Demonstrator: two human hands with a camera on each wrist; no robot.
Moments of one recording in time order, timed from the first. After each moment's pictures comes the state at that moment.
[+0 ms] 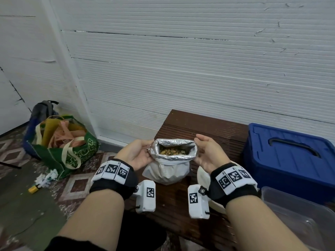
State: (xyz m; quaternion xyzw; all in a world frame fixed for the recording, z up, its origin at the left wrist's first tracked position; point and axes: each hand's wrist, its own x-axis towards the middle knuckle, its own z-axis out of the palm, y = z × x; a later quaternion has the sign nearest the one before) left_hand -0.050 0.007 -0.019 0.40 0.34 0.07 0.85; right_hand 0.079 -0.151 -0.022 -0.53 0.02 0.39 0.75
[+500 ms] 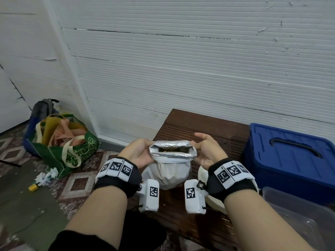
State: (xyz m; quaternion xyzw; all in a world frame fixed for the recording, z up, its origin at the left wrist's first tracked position) left_hand -0.046 -0.004 -0.005 0.39 0.37 0.08 0.84; right_hand 0.083 -0.140 -0.019 -0.57 0.03 0.40 0.72
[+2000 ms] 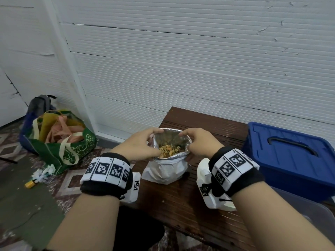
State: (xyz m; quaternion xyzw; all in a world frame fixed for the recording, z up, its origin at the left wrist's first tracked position) left_hand -0.067 0.000 0.013 0.88 0.23 0.02 0.41; right_hand 0.067 -0.142 0.018 -0.84 -0.35 0.27 0.31
